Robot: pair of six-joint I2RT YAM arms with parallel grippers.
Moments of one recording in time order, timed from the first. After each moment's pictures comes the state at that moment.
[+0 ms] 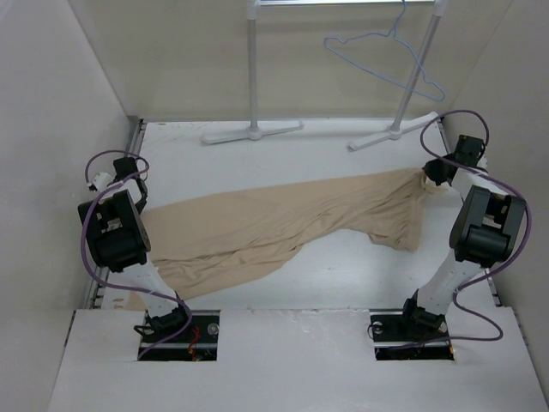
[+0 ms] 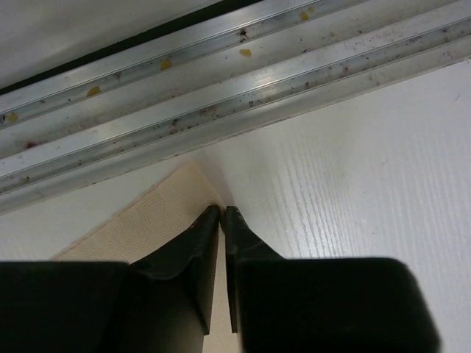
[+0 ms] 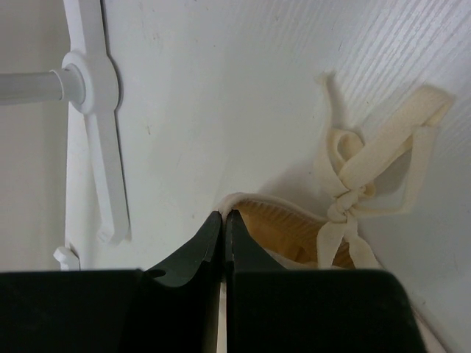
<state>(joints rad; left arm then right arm) 0.36 1.84 1.11 -0.35 -0.47 -0.78 -0.36 1.85 1.24 -0.15 -0.08 0.92</state>
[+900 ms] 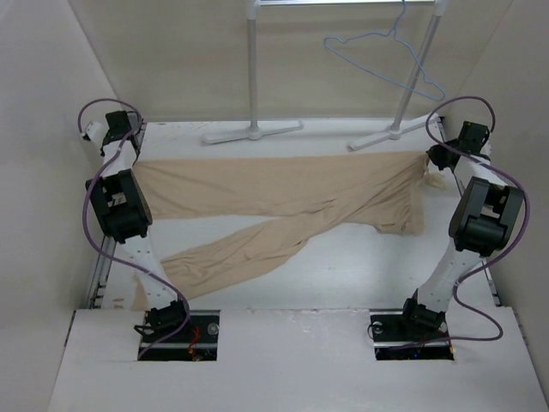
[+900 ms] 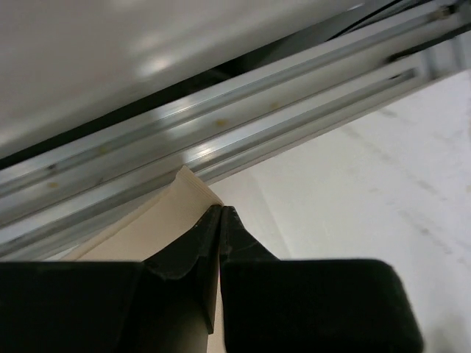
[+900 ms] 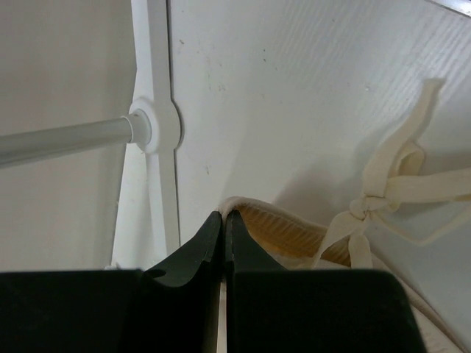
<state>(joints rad) 0.33 2.15 1.74 -0.44 -0.40 -0.78 -0.37 1.95 1.43 -0.15 -0.09 0.98</state>
